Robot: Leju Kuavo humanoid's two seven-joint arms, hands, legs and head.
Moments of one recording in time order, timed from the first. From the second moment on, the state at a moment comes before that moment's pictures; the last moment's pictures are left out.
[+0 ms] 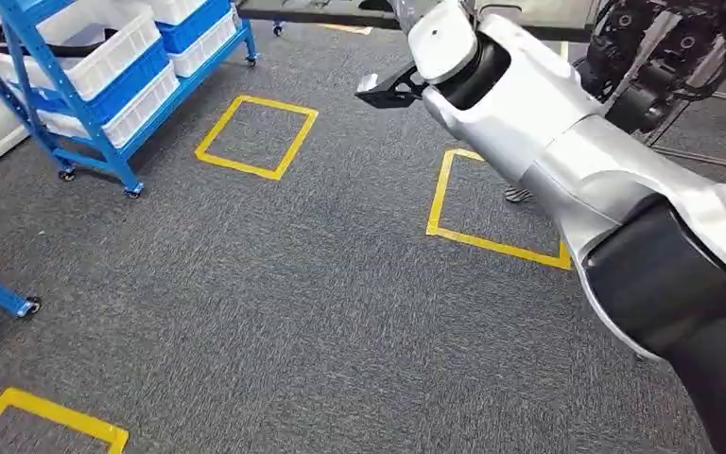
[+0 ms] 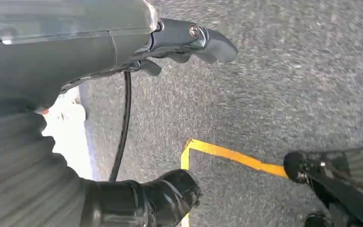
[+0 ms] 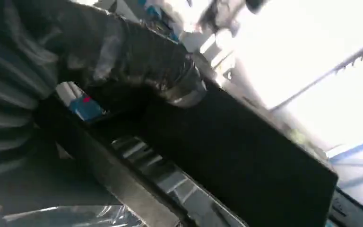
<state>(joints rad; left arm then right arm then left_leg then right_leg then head) 0.17 -0.29 1.16 -0.81 -1.57 -0.68 -0.18 -1.63 0.08 0.78 -0.60 1.25 0.32 0.18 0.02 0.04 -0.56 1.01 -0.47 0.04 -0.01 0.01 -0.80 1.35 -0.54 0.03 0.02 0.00</state>
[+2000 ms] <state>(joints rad) -0.19 0.09 1.43 -0.31 -0.90 -0.10 -0.05 -1.57 0.17 0.73 -0.82 1.20 0.37 0.18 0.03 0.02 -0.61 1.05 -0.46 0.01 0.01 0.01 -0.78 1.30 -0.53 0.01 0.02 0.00</state>
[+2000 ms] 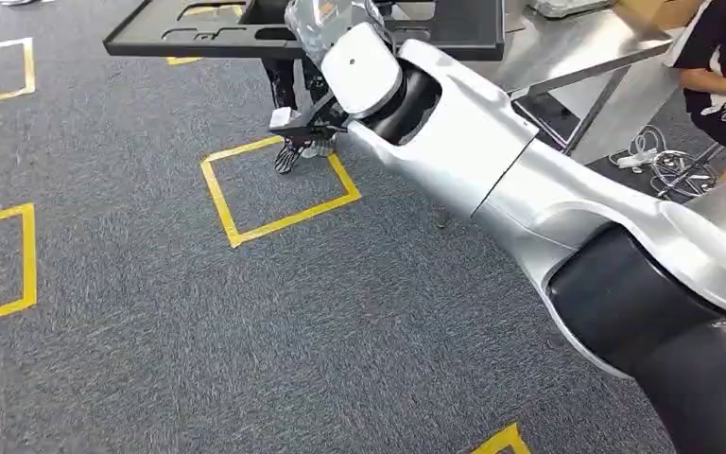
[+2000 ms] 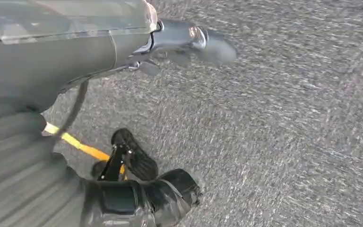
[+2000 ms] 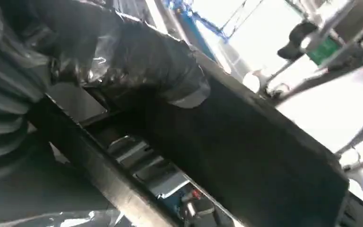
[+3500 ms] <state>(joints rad) -0.22 0.09 1.34 -0.29 -0.82 -0.08 -0.02 -1.57 0.16 0.73 -0.84 1.21 0.37 0.19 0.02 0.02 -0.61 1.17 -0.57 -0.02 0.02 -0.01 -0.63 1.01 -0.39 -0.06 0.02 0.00</state>
